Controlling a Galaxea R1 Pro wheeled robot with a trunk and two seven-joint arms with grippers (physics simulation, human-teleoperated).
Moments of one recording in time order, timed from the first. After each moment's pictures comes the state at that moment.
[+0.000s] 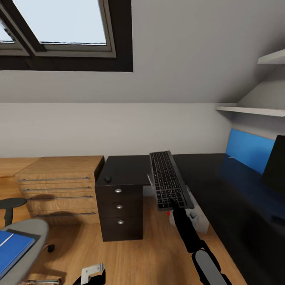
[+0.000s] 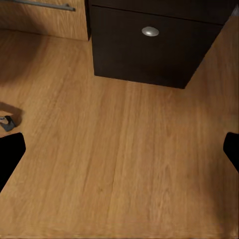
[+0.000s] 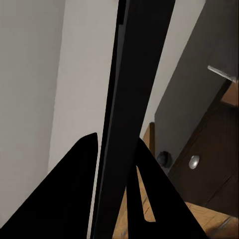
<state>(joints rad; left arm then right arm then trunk) -0.05 -0.14 0.10 -0.89 0.00 0.03 0.13 -0.16 -0.02 0.27 -1.36 -1.35 -0.08 0.13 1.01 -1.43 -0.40</state>
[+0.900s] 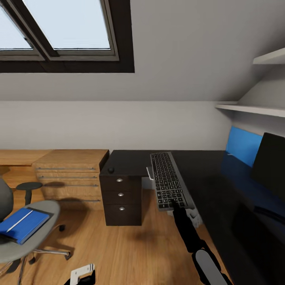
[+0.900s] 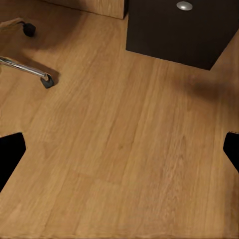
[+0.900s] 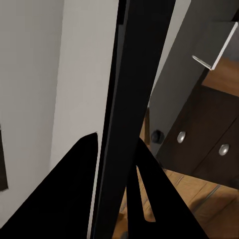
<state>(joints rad) -0.05 -0.11 0.18 -0.89 0.01 0.03 0.13 -0.16 -0.02 0.26 -1.37 -1.35 -0.08 0.10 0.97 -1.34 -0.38</state>
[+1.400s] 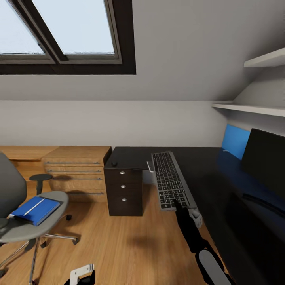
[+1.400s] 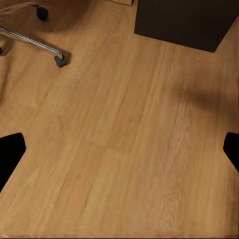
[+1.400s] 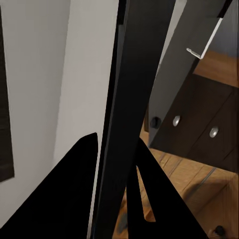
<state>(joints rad) -0.05 -0.11 0.18 -0.89 0.01 0.03 0.13 -0.16 -0.05 0.27 -1.37 -1.37 -0.08 0.11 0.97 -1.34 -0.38</state>
